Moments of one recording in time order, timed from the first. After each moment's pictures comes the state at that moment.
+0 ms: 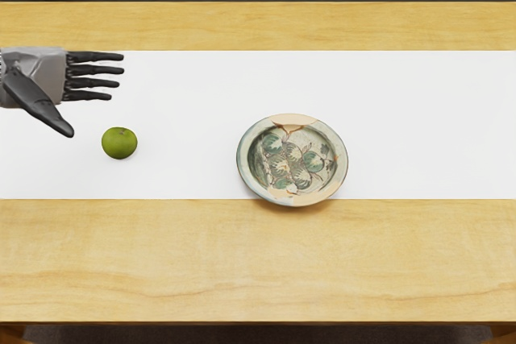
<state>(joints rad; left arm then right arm) -1.16 1.10 -0.24 -1.34 -0.05 -0.61 0.32 -0.14 0.00 -0.19 0.12 -0.07 0.23 -0.40</state>
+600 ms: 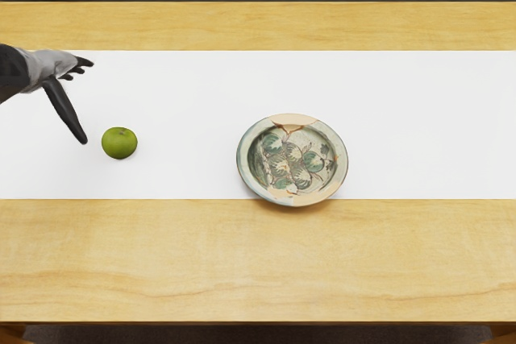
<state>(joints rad) -1.81 0.69 0.73 -1.42 0.21 0.16 0.41 -0.15 0.00 -0.19 0.12 -0.06 0.23 -0.39</state>
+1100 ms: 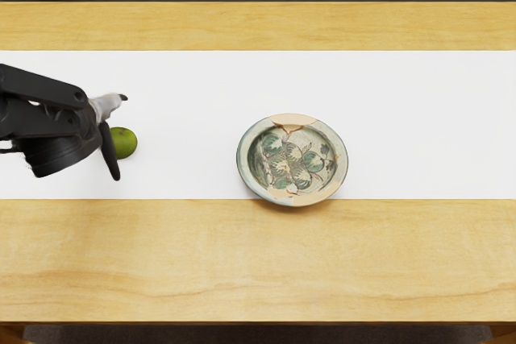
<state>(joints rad) -1.78 0.39 0.89 -1.48 0.15 0.46 0.41 -0.15 0.00 -0.19 0.12 -0.06 0.23 -0.39</state>
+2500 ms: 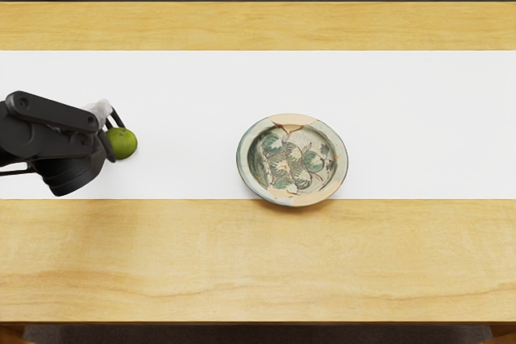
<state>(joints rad) -1.64 0.33 0.89 -1.37 0.14 0.61 0.41 -0.15 0.00 -0.19 0.12 -0.06 0.23 -0.39</state>
